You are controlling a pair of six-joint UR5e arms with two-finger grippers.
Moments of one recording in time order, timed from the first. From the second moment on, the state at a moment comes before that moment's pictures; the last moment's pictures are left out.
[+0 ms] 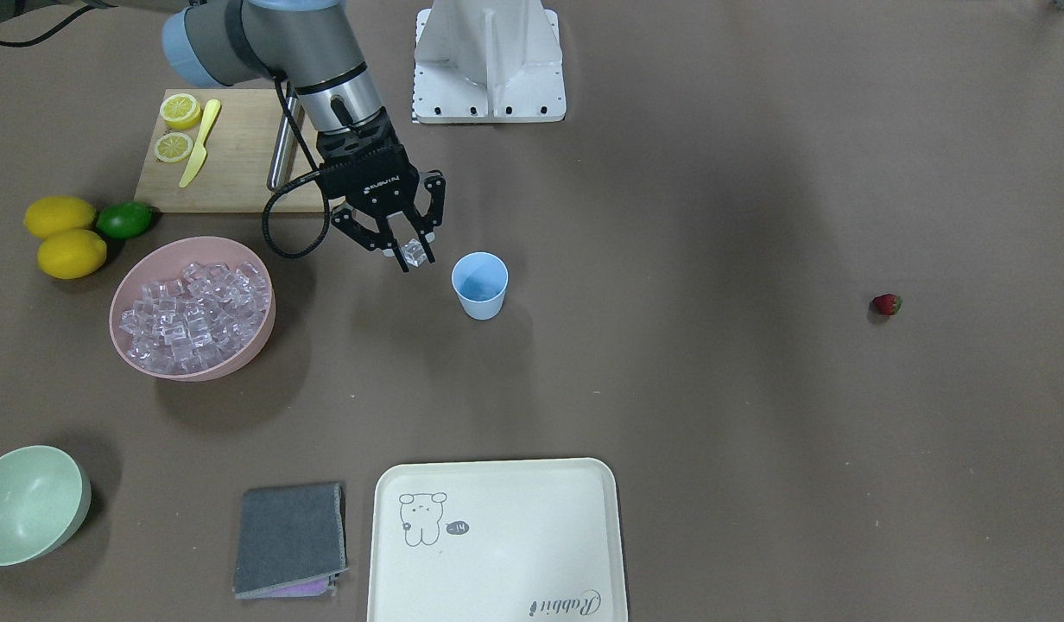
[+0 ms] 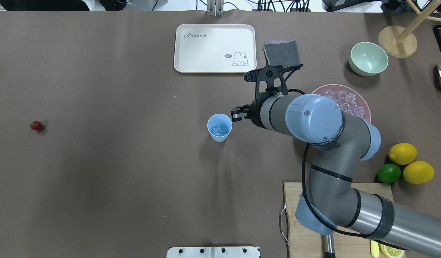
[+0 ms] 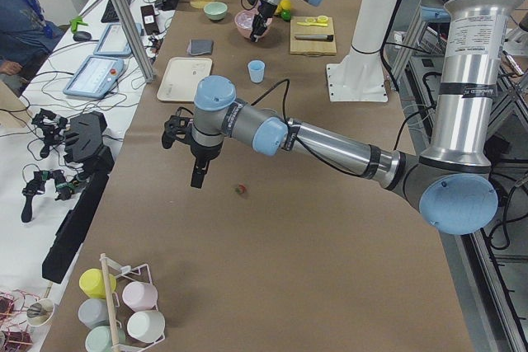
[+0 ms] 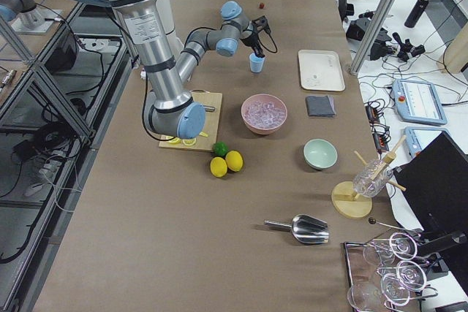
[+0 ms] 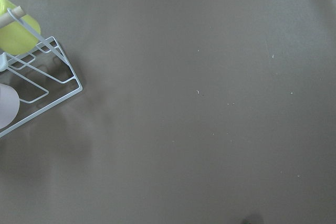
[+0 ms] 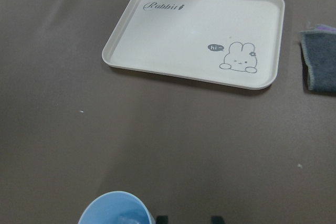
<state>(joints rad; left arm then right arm) -1.49 -1.63 -1.82 -1.72 -2.28 -0.29 0.49 -1.07 1.86 -1.22 1.53 1.01</state>
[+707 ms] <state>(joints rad) -1.49 -1.62 -1.82 -1.72 -2.28 -0.29 0.43 -0.97 1.74 -1.22 1.48 0.98</state>
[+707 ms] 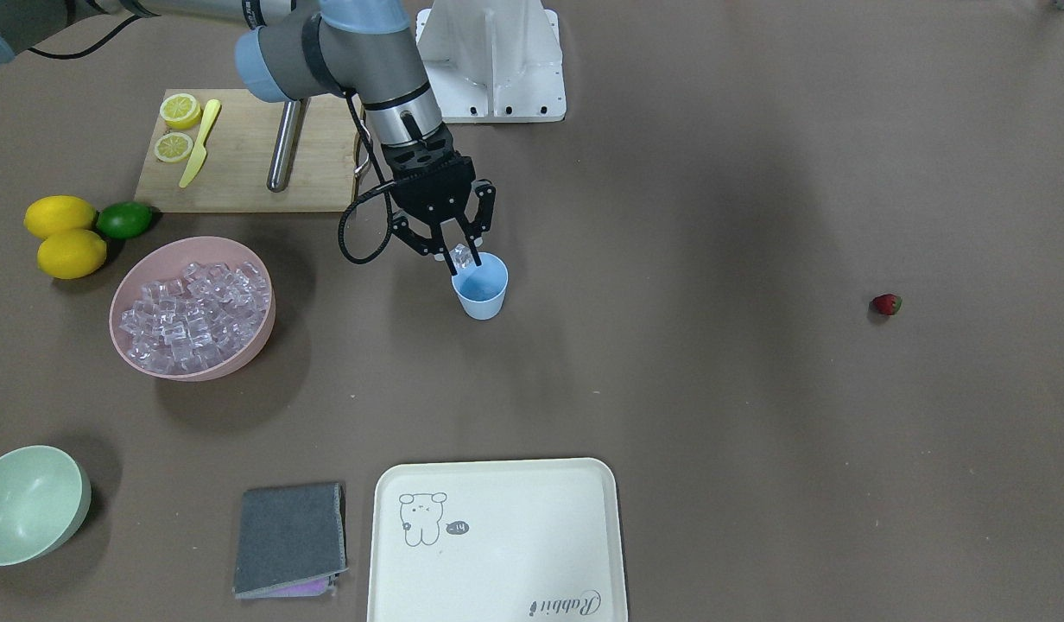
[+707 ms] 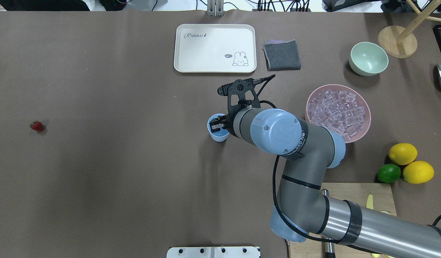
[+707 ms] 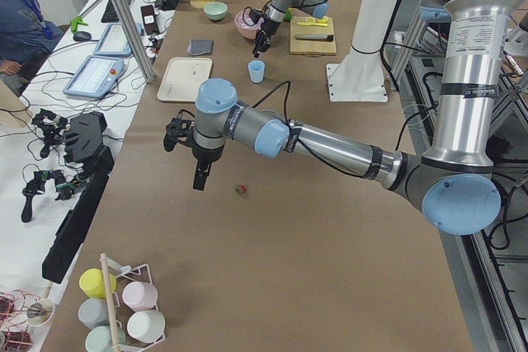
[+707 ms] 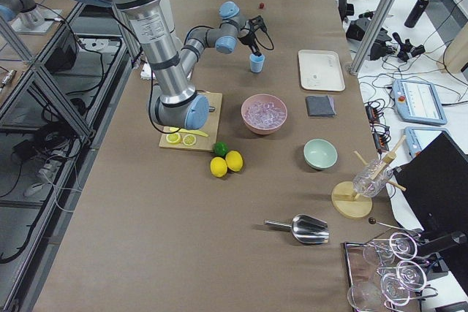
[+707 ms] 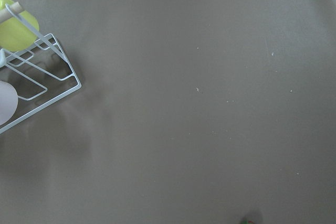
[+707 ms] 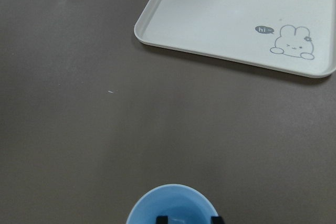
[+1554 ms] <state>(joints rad) -1.49 -1.60 -1.82 -1.73 -2.28 -0.29 0.42 -0.94 1.68 -1.19 1.44 0.91</state>
